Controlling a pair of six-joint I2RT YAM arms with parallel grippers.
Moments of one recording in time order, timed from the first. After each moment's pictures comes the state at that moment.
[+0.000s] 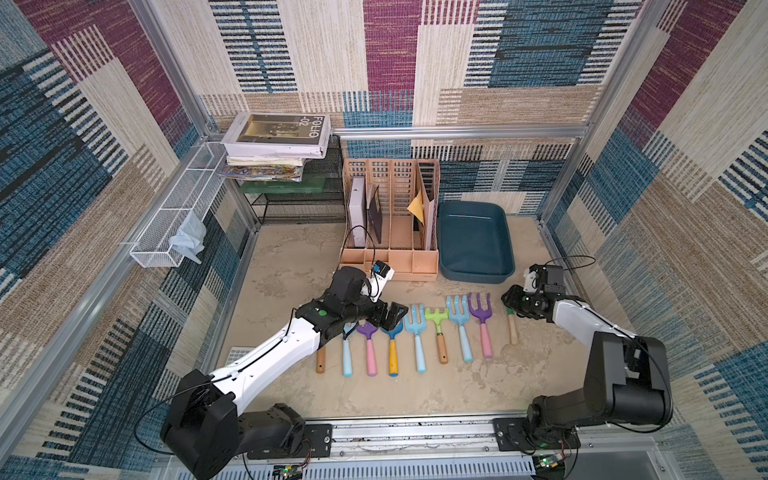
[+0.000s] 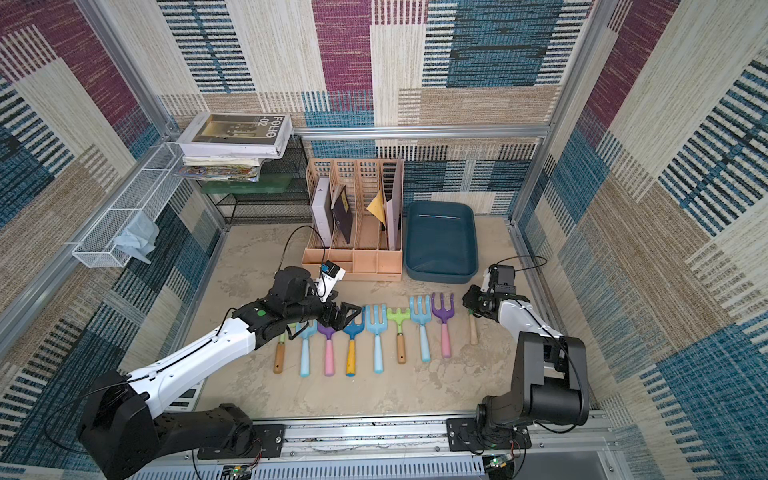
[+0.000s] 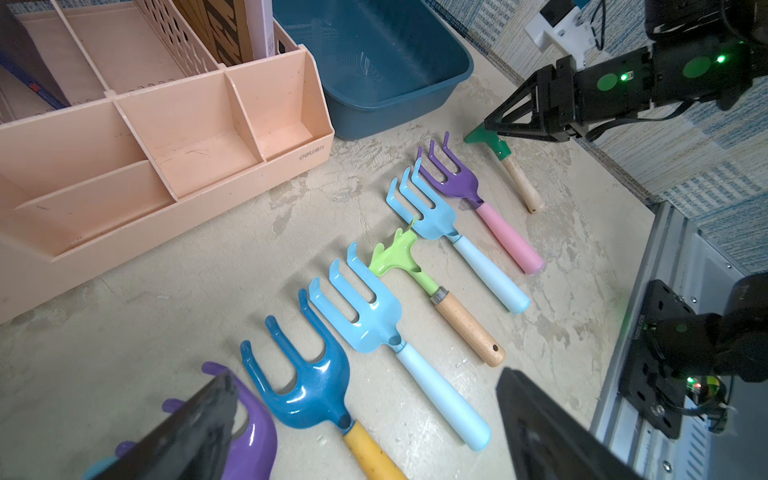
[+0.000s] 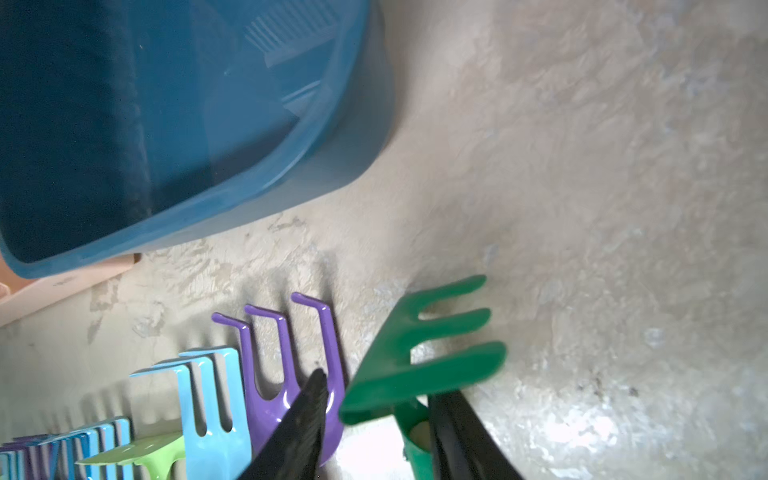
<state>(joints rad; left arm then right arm) -0.58 1.27 0.88 -0.24 0.31 -0.10 -0.10 1.46 0.77 -0.28 -0.18 0.34</state>
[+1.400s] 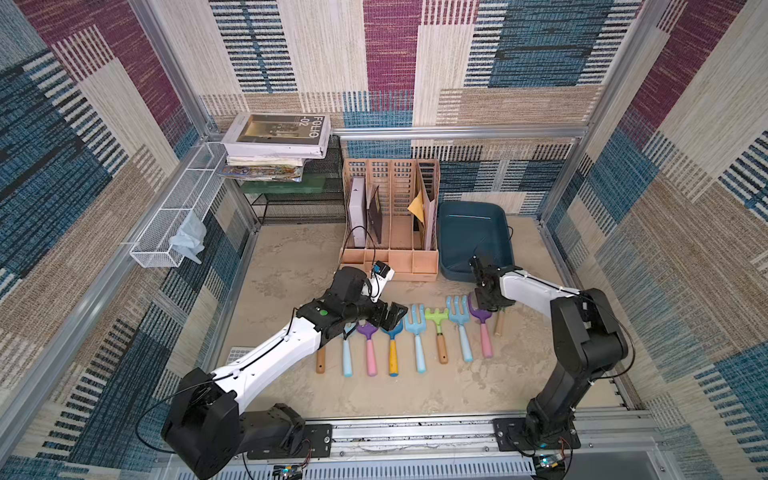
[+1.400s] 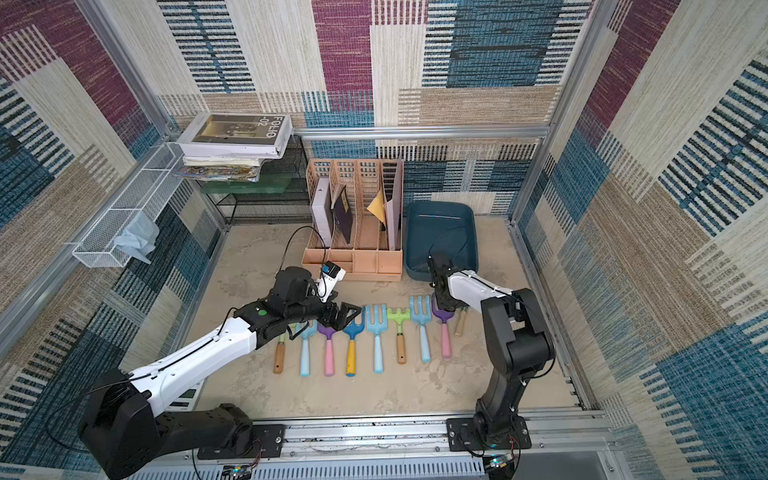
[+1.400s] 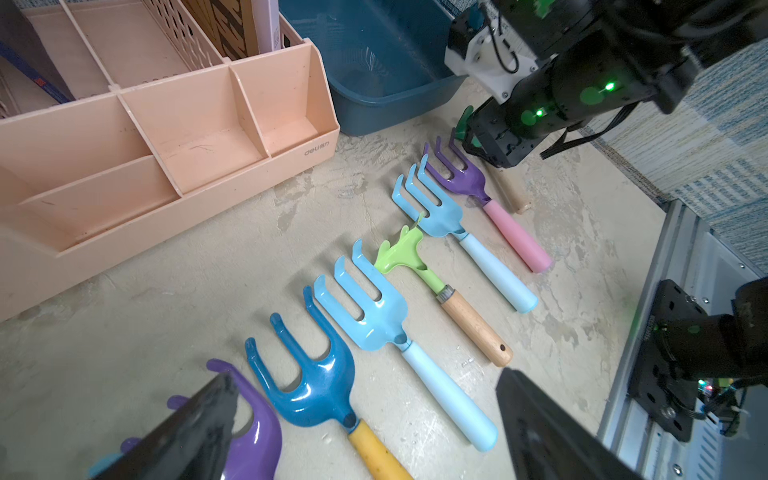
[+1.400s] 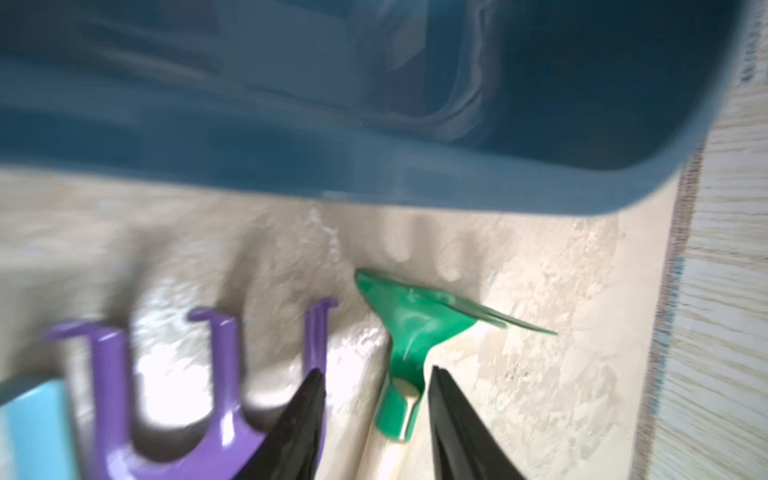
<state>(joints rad) -0.58 1.28 0.88 -0.24 0.30 -0.09 0.29 1.72 1.08 -0.63 0.46 0.17</state>
